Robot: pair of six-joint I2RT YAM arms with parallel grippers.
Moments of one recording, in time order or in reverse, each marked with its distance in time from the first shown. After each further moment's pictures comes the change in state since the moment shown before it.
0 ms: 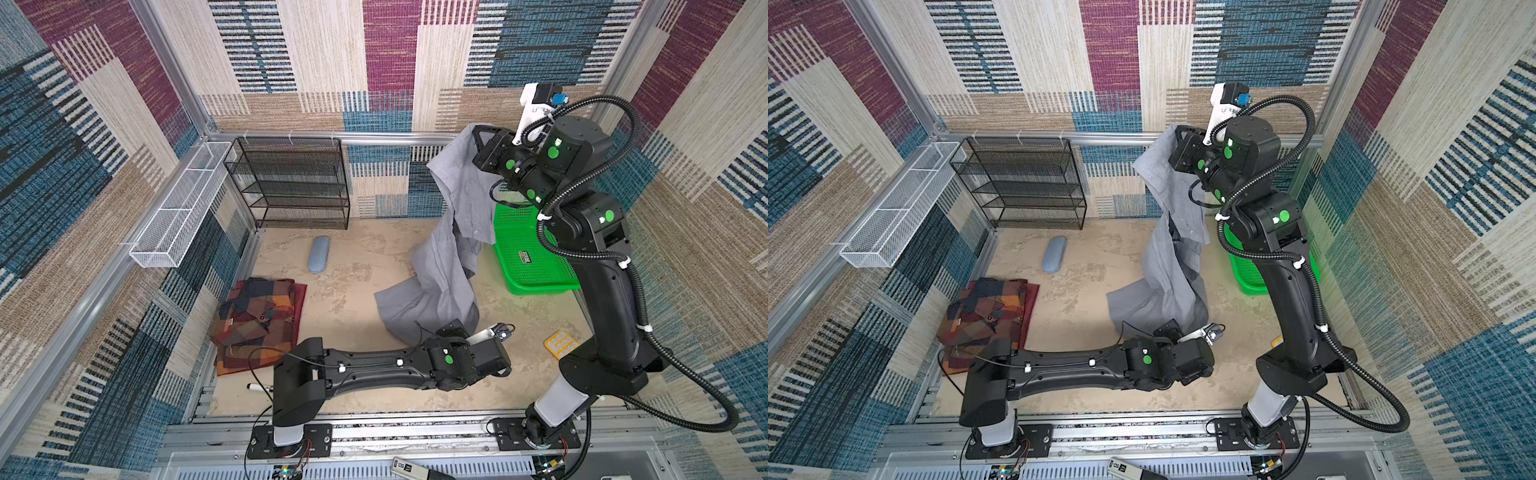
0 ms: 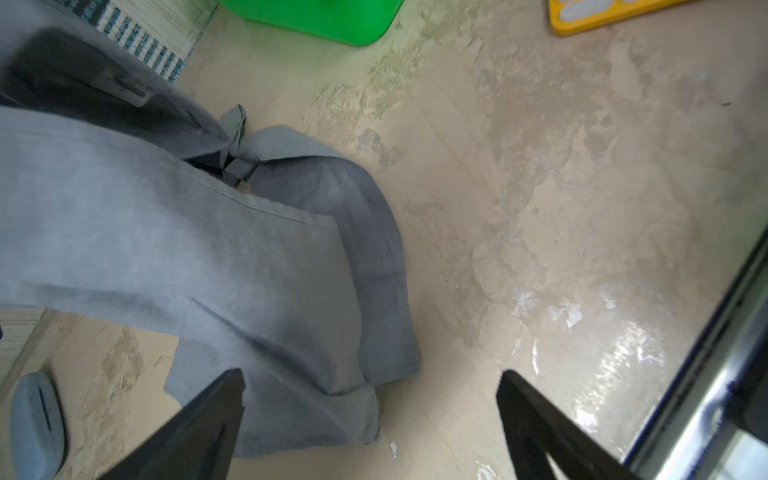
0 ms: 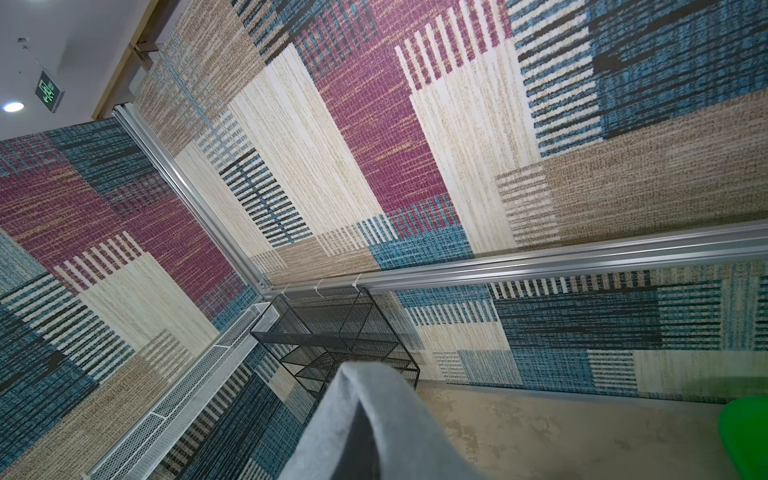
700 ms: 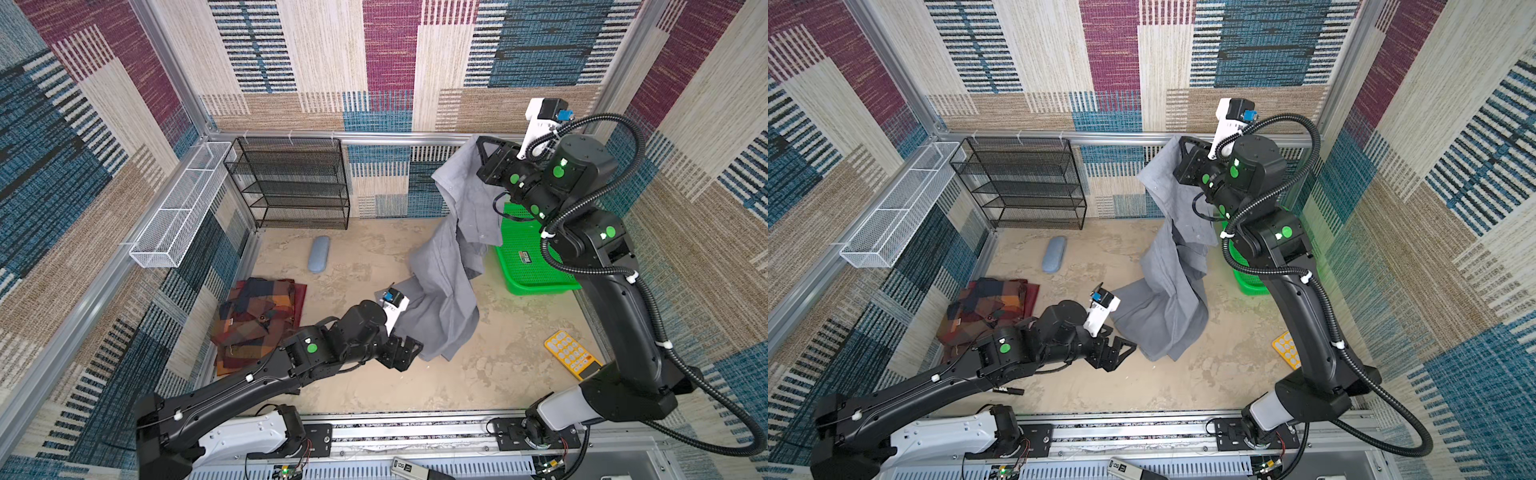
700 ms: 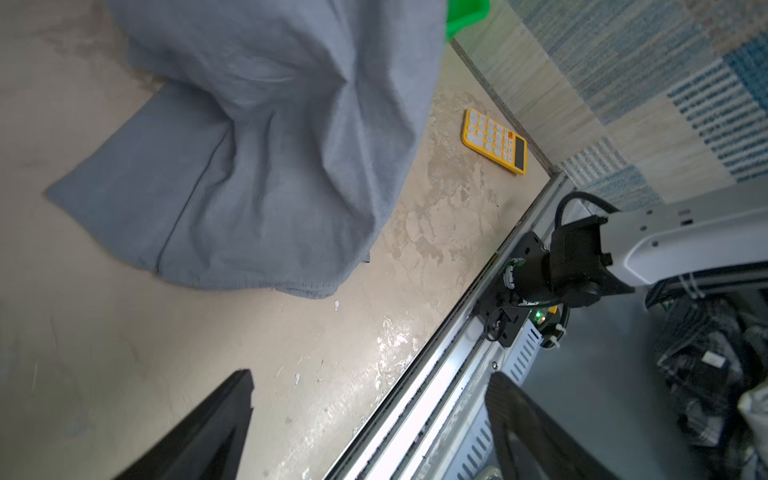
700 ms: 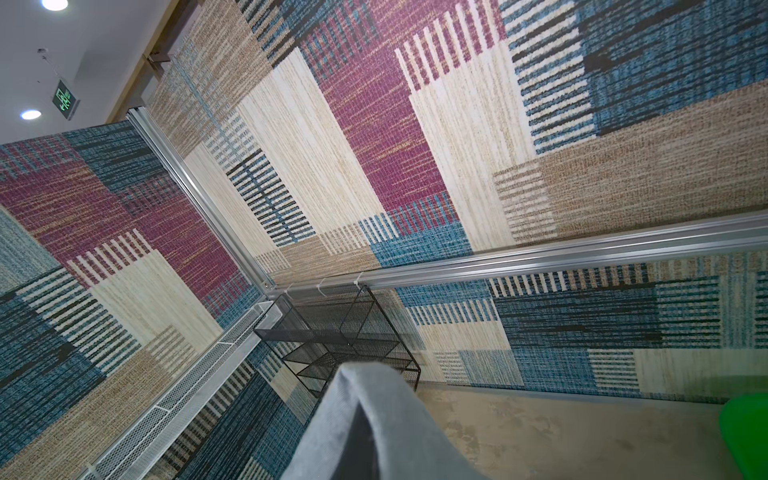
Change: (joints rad) left arm 0.277 -0.784 -0.504 0.041 0.587 -0.312; right arm 0.000 -0.136 -0.252 0.157 -0.003 0.000
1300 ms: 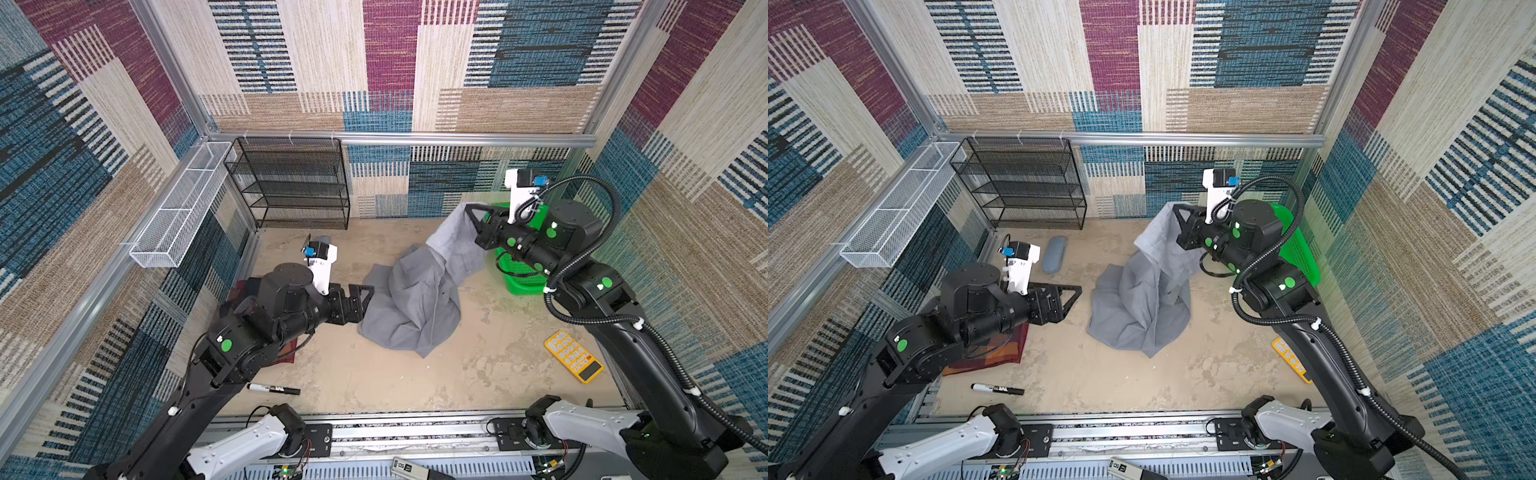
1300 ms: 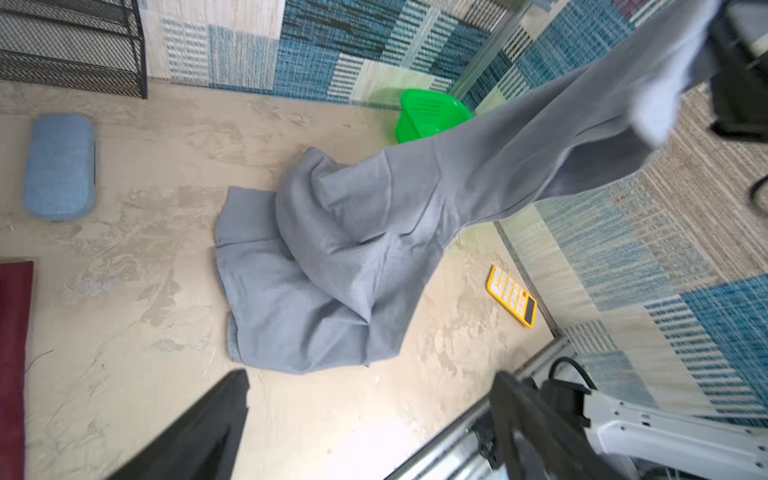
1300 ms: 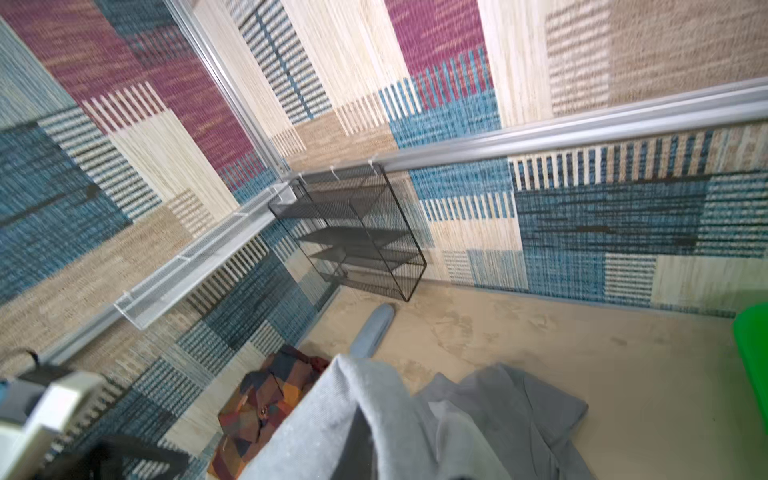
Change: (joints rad) left arm 0.400 -0.199 0.234 -0.320 -0.003 -0.102; right arm 0.009 -0.358 -0.611 0.132 -0.151 -0.038
